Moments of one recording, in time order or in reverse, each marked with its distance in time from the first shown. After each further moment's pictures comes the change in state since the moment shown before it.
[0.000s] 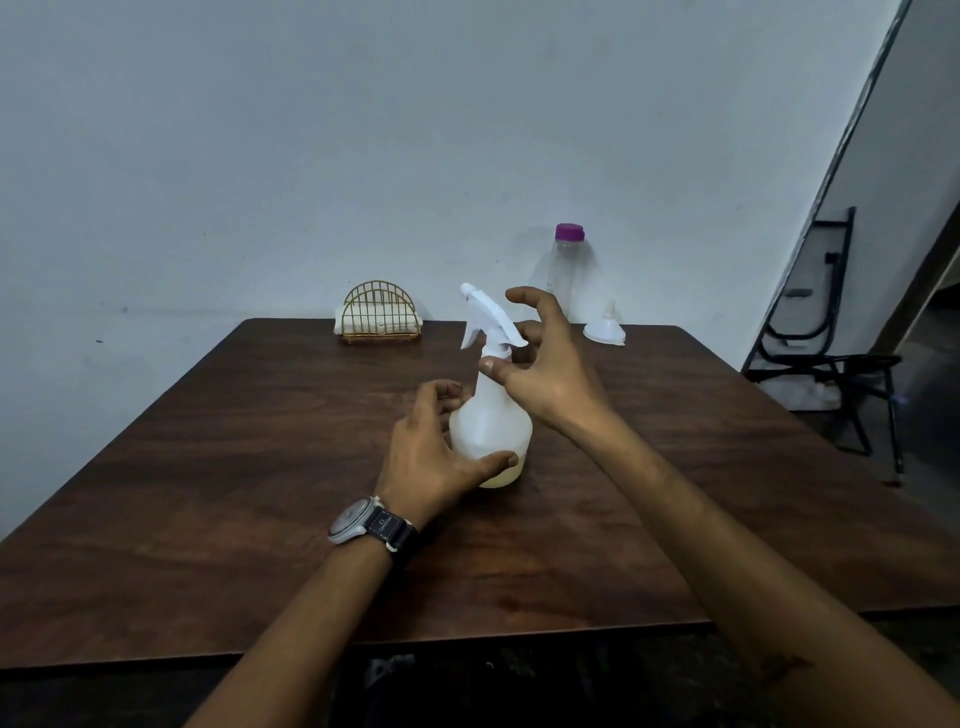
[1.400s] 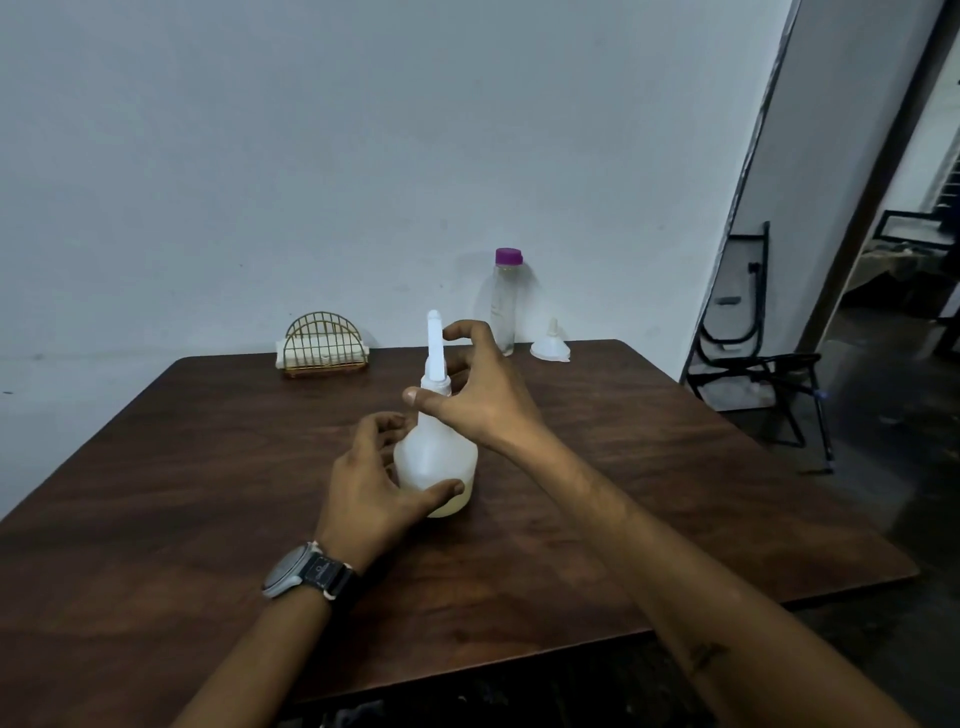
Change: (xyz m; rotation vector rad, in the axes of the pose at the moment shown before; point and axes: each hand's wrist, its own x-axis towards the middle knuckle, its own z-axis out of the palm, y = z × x) left_hand -0.002 0.000 0.001 -0.029 0.007 0.001; right_hand 0.004 0.000 0.000 -0.047 -0.031 0.041
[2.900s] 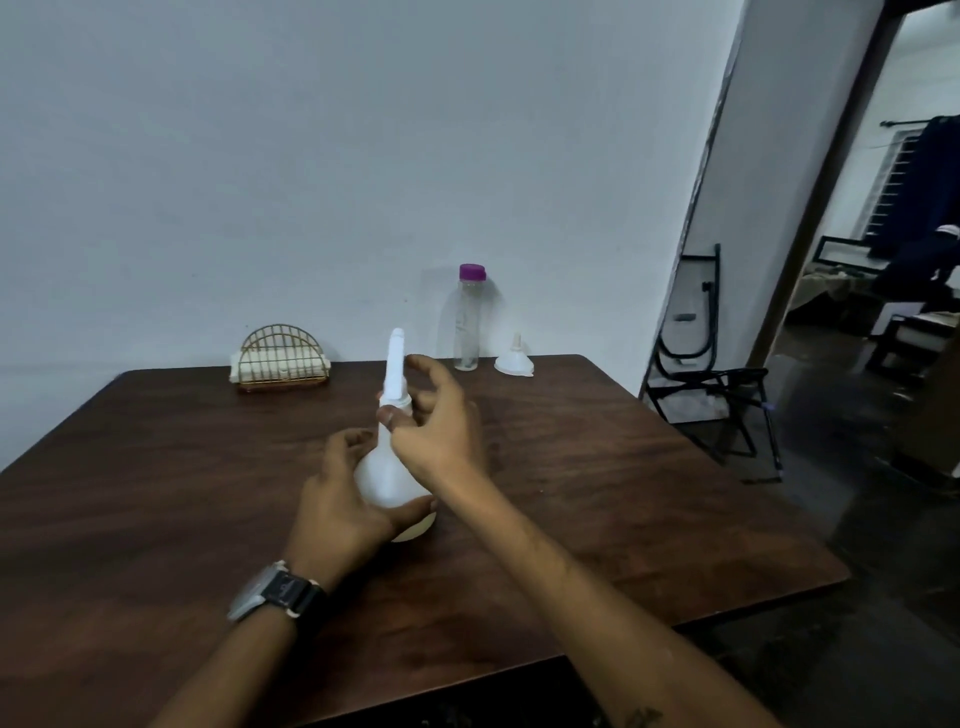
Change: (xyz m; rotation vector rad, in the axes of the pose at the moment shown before) left_hand -0.003 0.011 0.010 0.013 -0.052 -0.071; right_hand -0.025 -0.006 0.015 0.158 0.136 0.140
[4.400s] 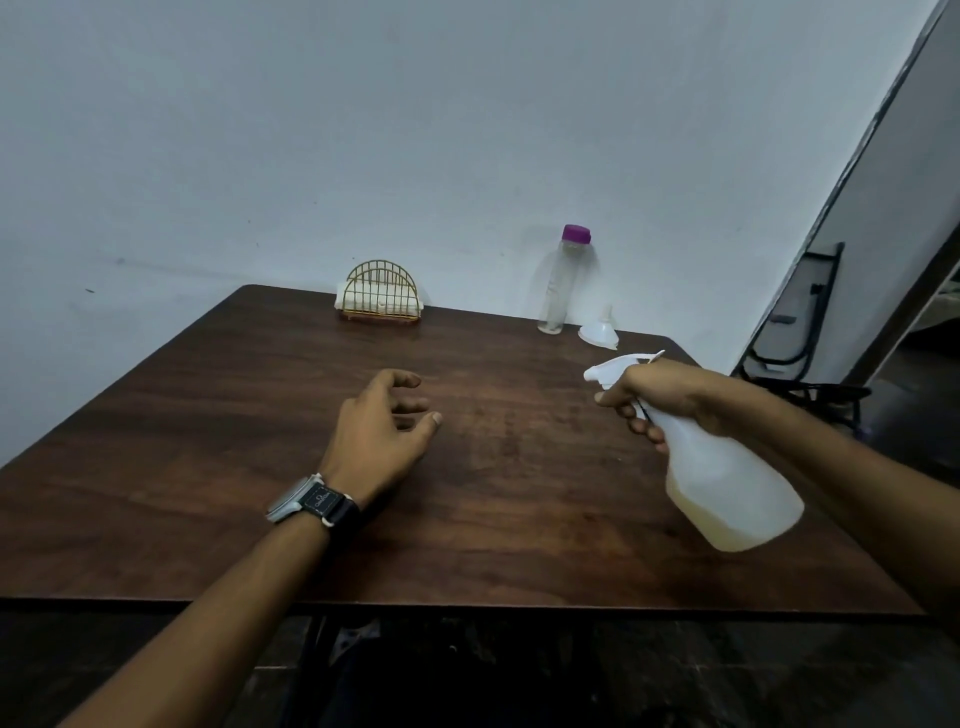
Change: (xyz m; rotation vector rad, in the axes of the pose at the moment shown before) left_hand -0.011 -0.023 -0.050 -0.003 0.099 -0.059; right_hand 0.040 0.005 -0.126 -0.524 -0.488 0.599
